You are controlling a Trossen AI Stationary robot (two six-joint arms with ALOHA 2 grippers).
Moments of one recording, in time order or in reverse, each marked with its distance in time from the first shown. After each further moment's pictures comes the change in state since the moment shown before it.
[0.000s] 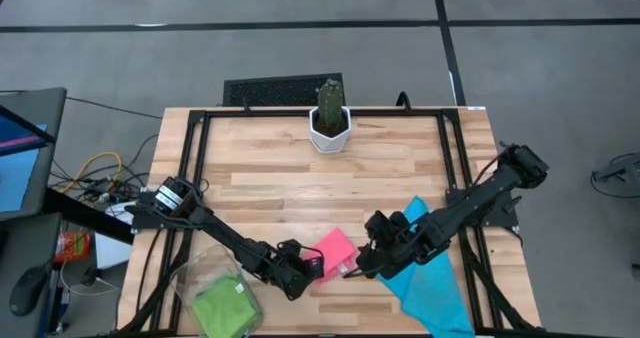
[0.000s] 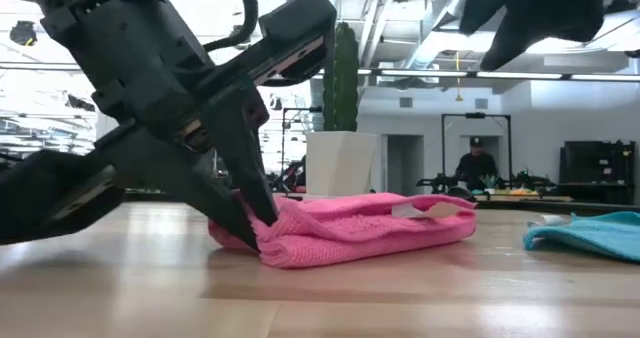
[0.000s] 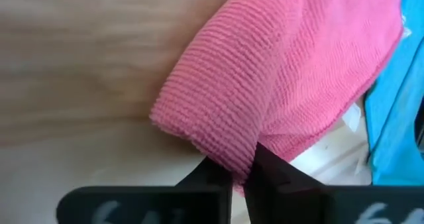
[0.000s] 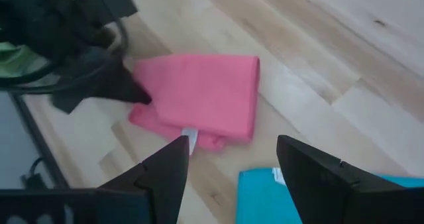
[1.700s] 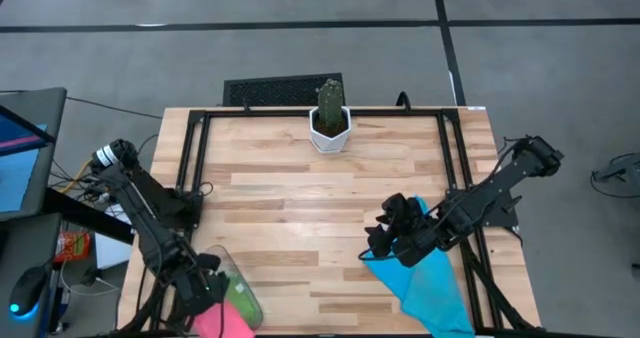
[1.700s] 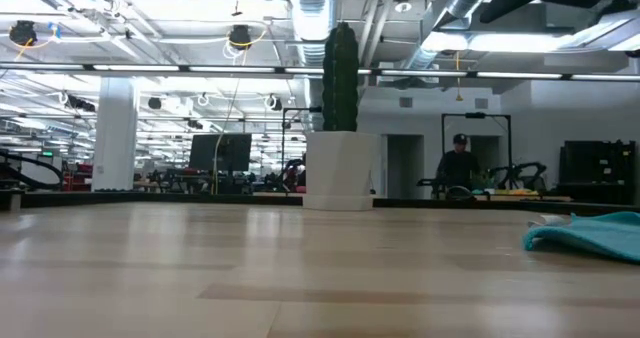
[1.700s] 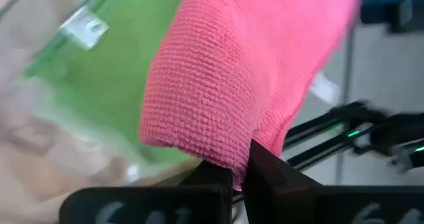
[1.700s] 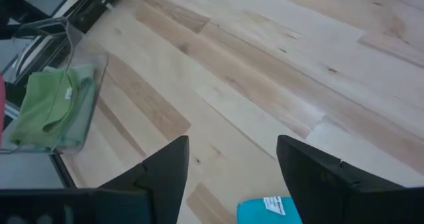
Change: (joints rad) left arm -0.401 -0.634 0.020 -0.764 0.645 1.240; right arm 0.012 -0.169 0.000 -0.096 0.160 0.096
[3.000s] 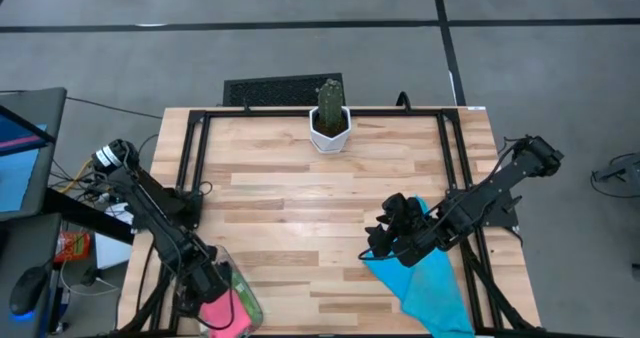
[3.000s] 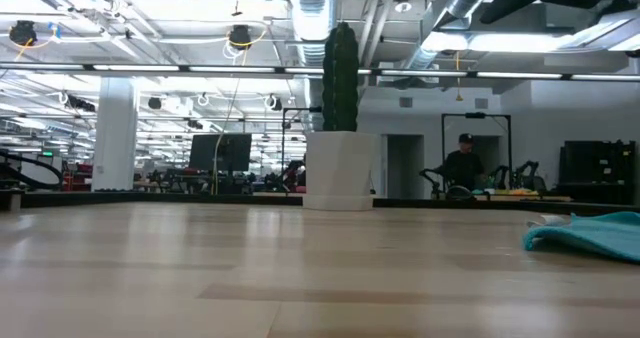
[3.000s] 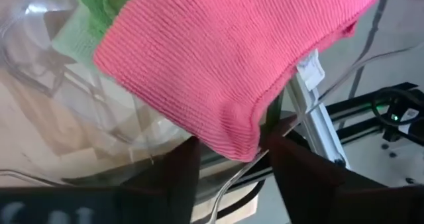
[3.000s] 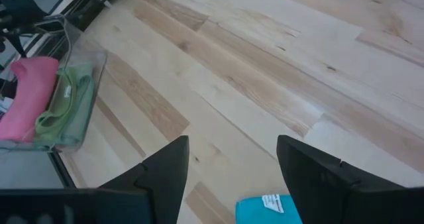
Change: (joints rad) left arm 0.063 0.000 -0.158 -0.021 0.125 0.002; right arm -0.003 0.000 0.000 -0.006 -0.006 0.000
